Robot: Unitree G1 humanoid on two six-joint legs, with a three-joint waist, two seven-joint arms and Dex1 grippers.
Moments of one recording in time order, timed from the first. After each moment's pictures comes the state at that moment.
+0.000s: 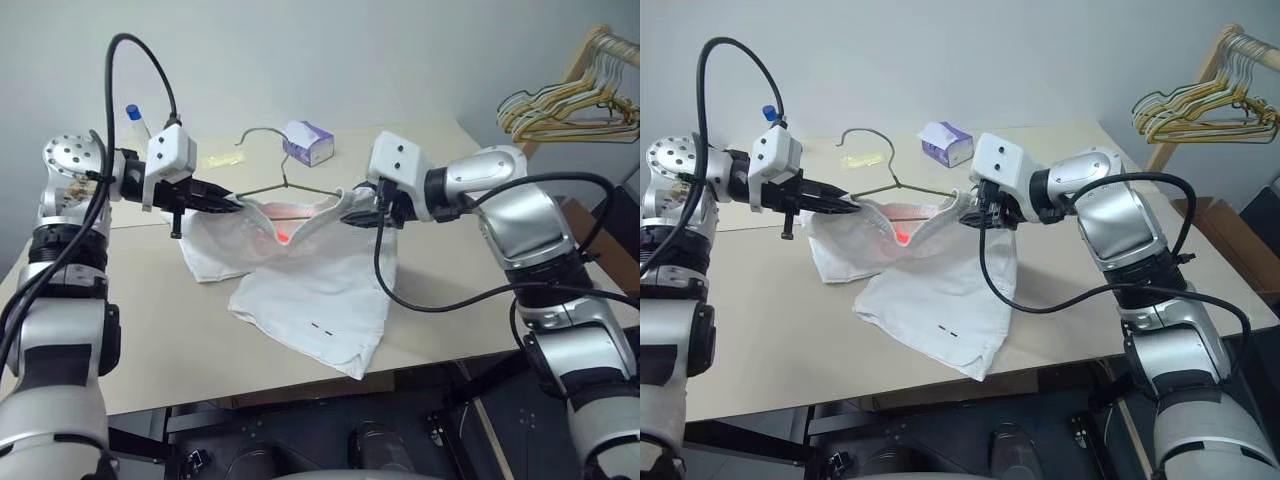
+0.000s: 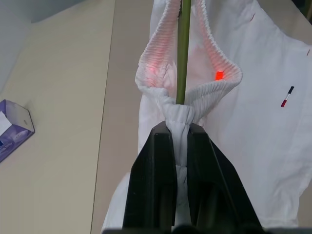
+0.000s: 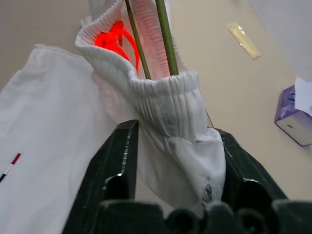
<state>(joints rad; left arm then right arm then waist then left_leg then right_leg) -1.08 0.75 -0.11 0.86 -0.16 -0.17 -1.61 -0.97 -0.58 0.32 0.06 0.11 0.58 1.10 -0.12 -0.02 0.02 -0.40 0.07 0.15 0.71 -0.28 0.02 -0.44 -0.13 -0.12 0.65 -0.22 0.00</state>
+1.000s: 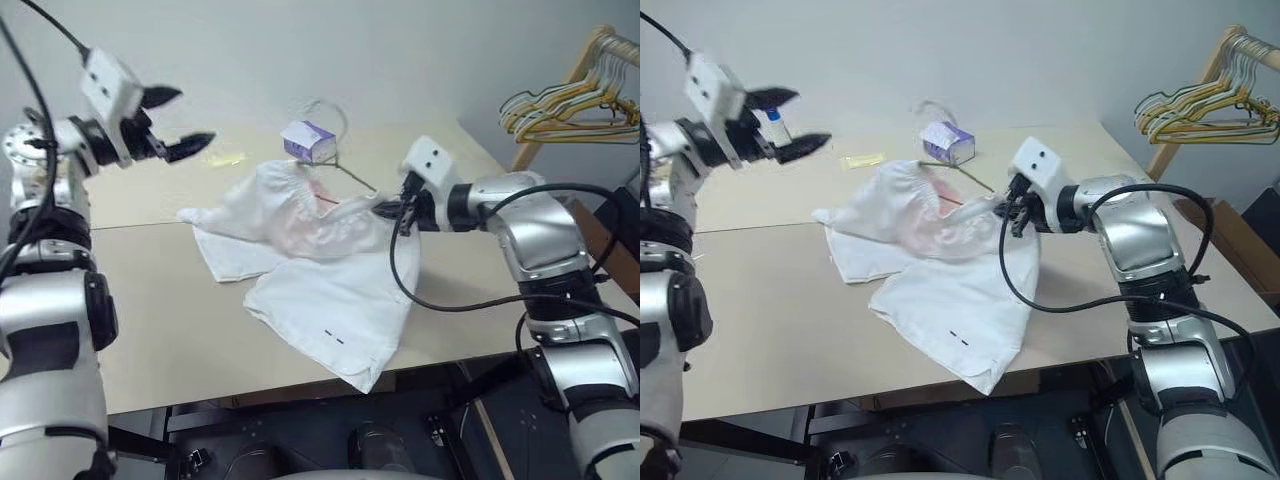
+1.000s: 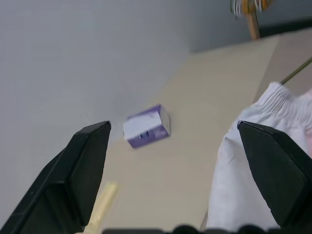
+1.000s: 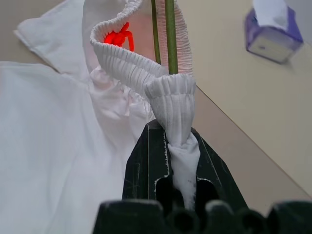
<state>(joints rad) -1.22 0.75 0.13 1.13 -0.18 -0.25 -1.21 -0.84 -0.63 0.15 0.00 0.13 0.89 0.89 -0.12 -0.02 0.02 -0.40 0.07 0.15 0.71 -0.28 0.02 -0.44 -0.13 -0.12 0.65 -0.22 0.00</state>
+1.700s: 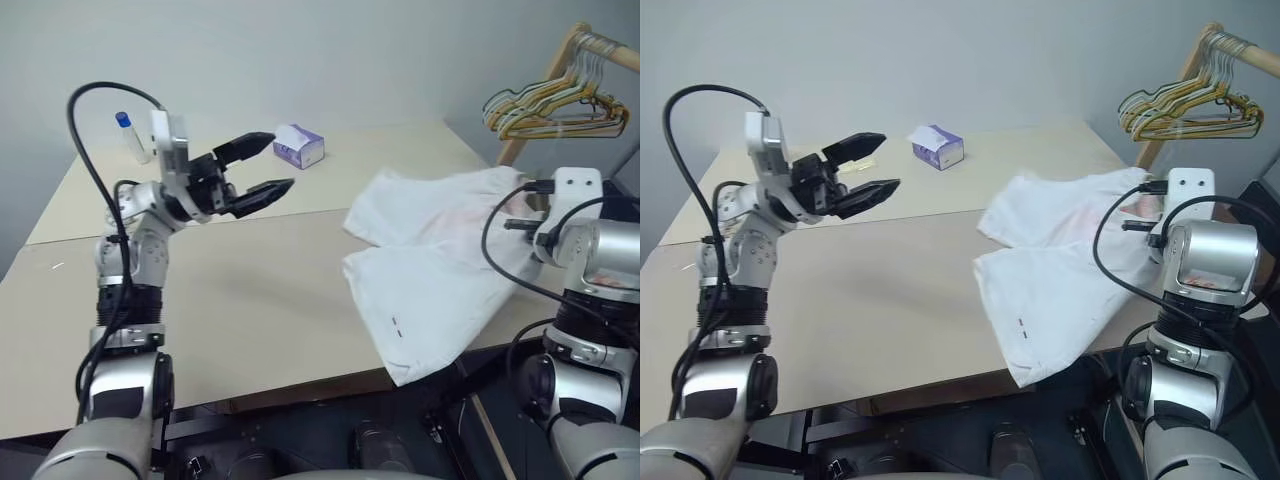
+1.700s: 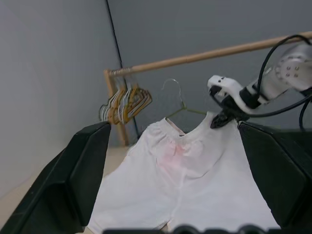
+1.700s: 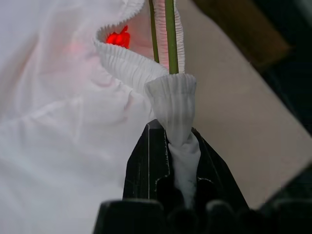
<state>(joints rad) -0.75 0.43 0.18 0.25 -0.58 0.23 -1.21 -0.79 -0.46 -0.39 -0.06 -0.15 1.51 0.03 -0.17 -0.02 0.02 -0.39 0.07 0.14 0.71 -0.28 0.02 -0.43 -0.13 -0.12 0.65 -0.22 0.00</state>
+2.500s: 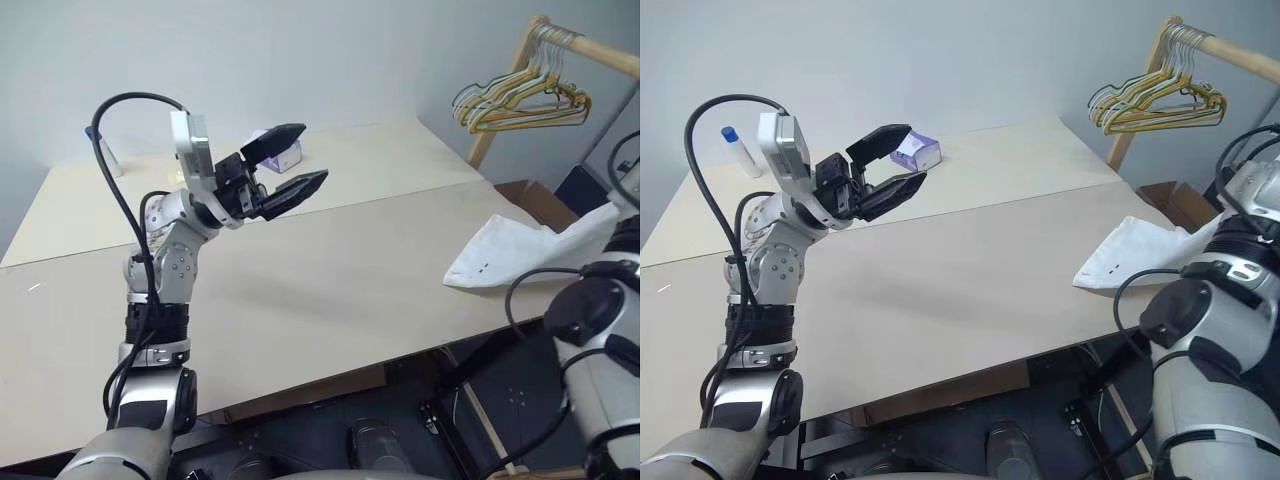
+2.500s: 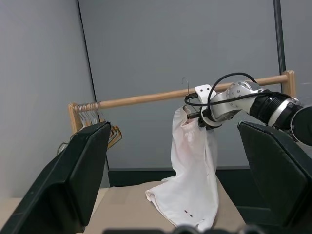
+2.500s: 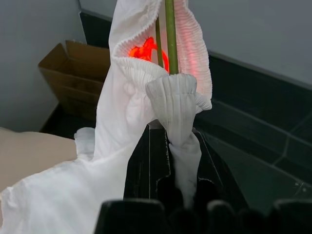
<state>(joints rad) -0.68 0.35 0.14 0.06 -0.66 0.29 -1.09 -1.22 -0.68 -0.71 0.83 -0.09 0.81 -0.54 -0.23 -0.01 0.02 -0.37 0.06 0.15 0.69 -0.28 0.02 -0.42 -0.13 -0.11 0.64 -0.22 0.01</state>
